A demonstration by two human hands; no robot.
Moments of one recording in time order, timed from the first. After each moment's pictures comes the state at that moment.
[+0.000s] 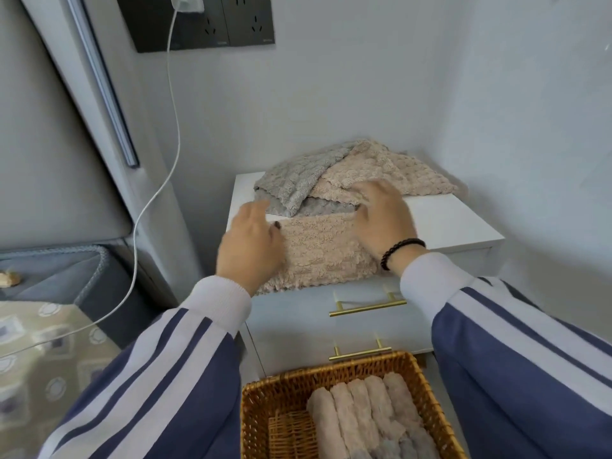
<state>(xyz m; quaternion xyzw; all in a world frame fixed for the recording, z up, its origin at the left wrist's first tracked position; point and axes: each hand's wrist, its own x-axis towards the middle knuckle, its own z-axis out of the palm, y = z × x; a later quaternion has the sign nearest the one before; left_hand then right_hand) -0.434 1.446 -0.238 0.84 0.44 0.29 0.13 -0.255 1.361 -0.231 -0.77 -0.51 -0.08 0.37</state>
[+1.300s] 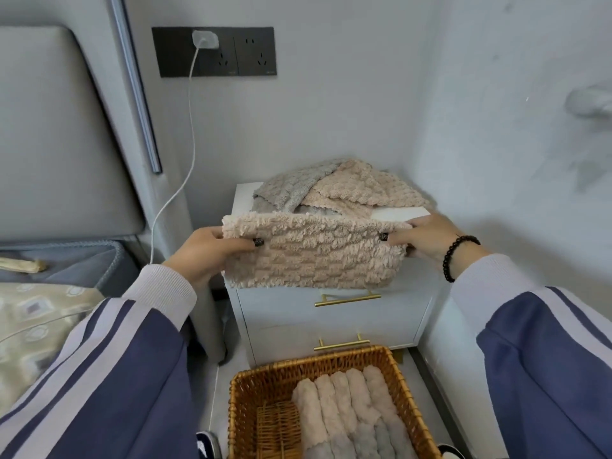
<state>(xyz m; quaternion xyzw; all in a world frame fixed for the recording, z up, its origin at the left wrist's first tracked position) -0.504 1.432 -0.205 0.63 0.42 0.28 0.59 -0.216 1.268 -0.196 -0.79 -0.32 0.26 0.45</state>
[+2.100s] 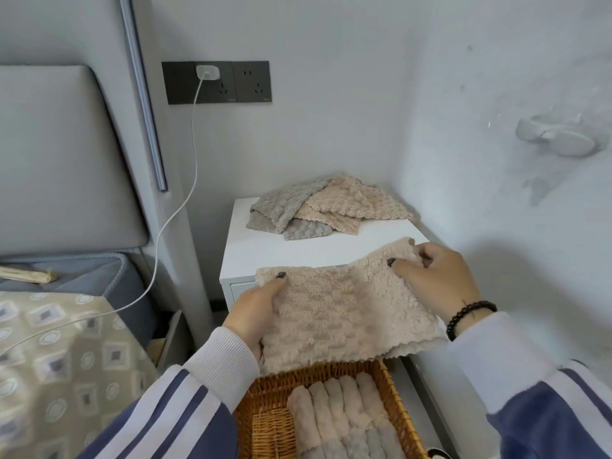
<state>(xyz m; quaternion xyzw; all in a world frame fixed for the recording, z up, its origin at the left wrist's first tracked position) -0.488 1.309 -0.211 0.48 0.44 0.27 0.71 -0.284 1.184 -0.180 -0.79 -0.32 0.14 0.50</state>
